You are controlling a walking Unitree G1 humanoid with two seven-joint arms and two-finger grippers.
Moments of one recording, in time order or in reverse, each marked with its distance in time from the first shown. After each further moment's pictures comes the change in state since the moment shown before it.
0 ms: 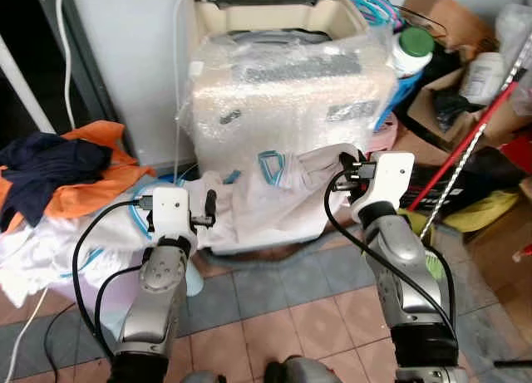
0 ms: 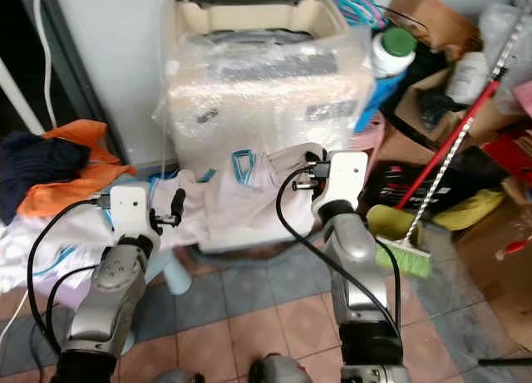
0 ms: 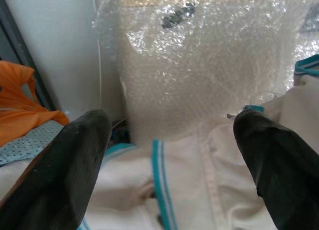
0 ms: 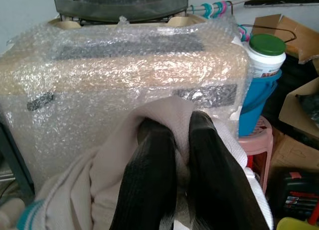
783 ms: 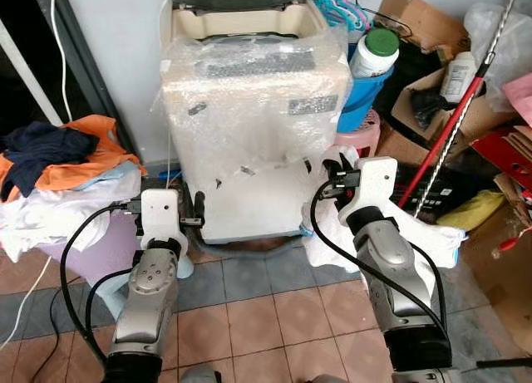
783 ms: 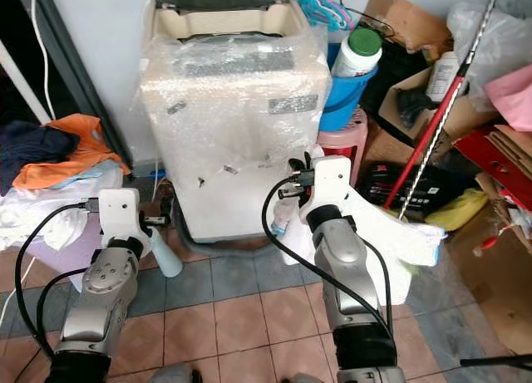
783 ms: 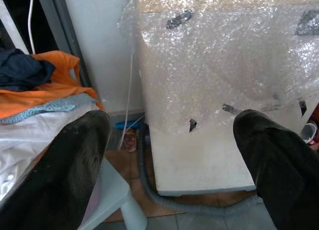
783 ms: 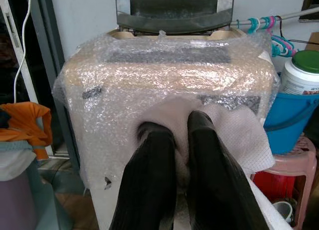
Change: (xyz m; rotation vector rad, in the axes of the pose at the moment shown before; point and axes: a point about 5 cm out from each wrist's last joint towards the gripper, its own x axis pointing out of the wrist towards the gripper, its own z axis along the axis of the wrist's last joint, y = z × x) left arm 0.000 0.004 0.001 -0.012 -0.012 0.040; right arm 0.000 0.009 0.000 -0.044 -0.032 0.098
